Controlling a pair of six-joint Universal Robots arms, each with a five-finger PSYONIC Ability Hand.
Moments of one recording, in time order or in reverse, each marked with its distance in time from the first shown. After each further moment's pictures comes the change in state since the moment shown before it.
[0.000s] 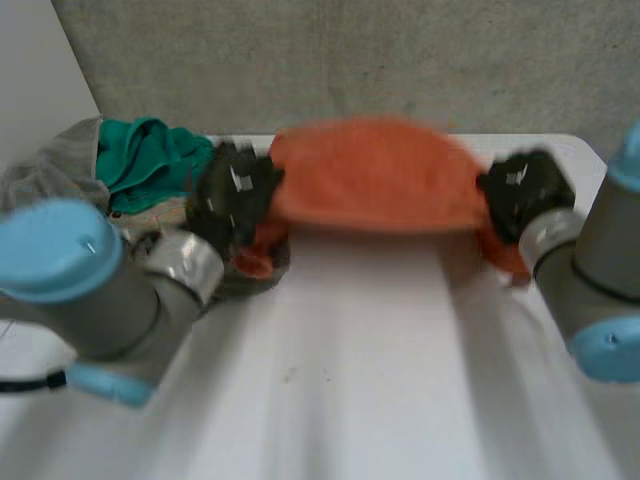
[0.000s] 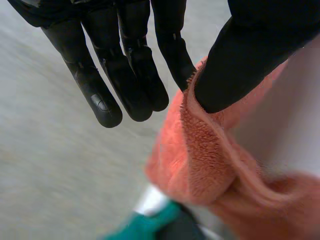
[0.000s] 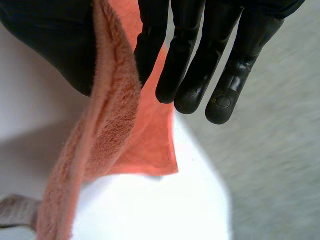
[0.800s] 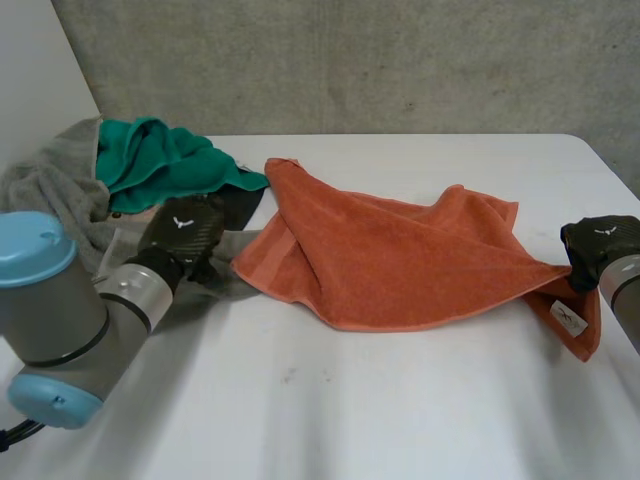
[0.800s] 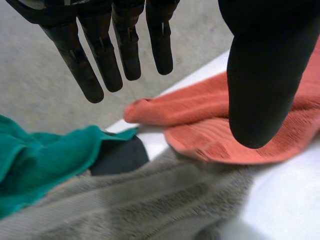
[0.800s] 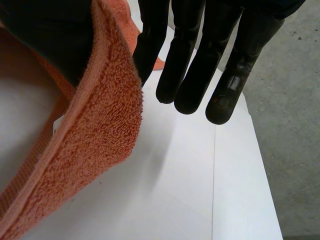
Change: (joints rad) left arm 0.195 0.023 -0.085 -0.125 0.071 -0.378; right arm -0.307 0.052 0.116 -0.009 -0.065 0.184; left_hand -0.695 -0.740 -0.733 -0.739 -0.696; right_hand 0.000 0.000 0.000 0.000 0.000
